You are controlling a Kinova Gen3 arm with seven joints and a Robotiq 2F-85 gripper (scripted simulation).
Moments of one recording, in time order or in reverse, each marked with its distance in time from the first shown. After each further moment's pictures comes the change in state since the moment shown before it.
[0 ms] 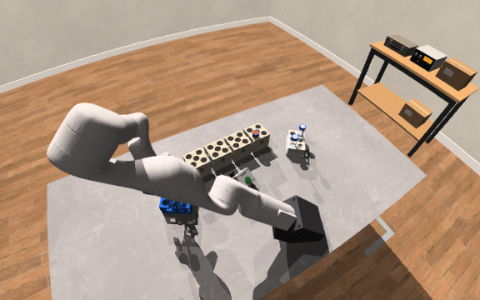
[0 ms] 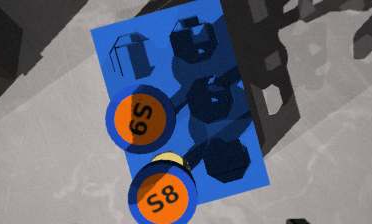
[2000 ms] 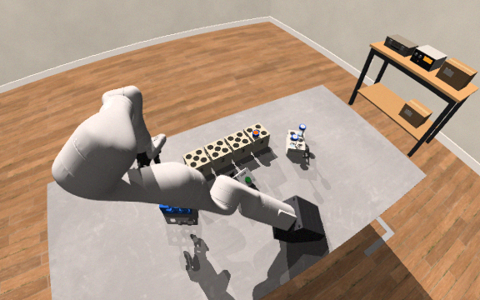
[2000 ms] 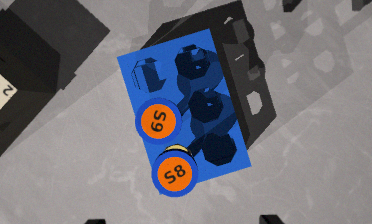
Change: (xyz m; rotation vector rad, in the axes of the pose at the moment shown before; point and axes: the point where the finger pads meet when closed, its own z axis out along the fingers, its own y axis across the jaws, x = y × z) arm 0.004 -0.004 -0.090 0.001 0.000 0.030
